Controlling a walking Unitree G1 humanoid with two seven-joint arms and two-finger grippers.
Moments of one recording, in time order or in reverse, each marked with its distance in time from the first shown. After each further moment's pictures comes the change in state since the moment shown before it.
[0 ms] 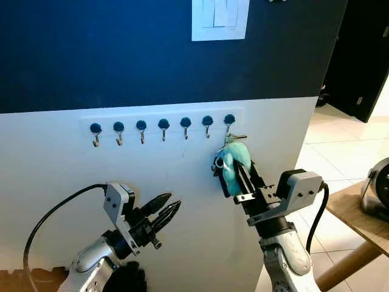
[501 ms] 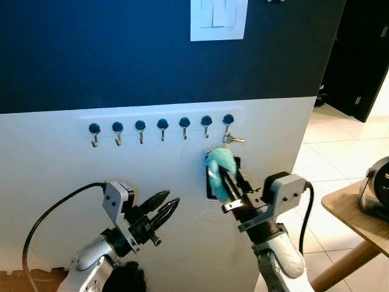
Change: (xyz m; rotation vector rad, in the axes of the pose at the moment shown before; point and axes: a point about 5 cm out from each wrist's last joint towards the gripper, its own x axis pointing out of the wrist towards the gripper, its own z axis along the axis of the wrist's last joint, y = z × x) left arm 0.003 0.003 0.005 0.025 -0.017 0.023; right arm 0.000 0.021 -0.005 -0.041 0.026 0.152
